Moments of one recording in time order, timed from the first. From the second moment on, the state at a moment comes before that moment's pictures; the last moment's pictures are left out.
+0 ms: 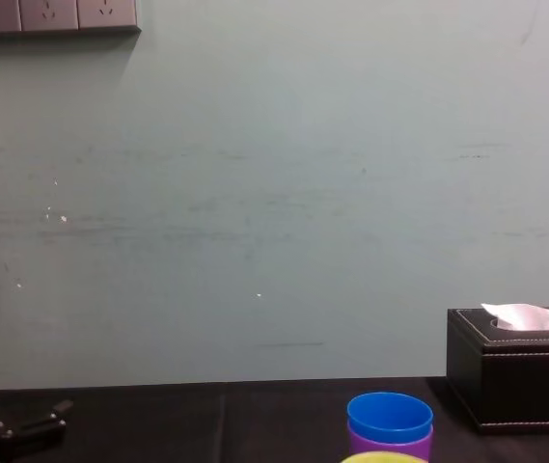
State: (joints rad) left arm -0.20 0.60 0.45 -1.41 -0.25 -0.12 0.03; right arm 0.21 0.55 -0.51 -1.52 0.40 0.09 0.57
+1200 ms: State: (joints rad) left arm -0.20 0.60 0.45 -1.41 -0.25 -0.12 0.03; right arm 0.26 0.58 -0.40 -1.70 0.38 0.26 0.42
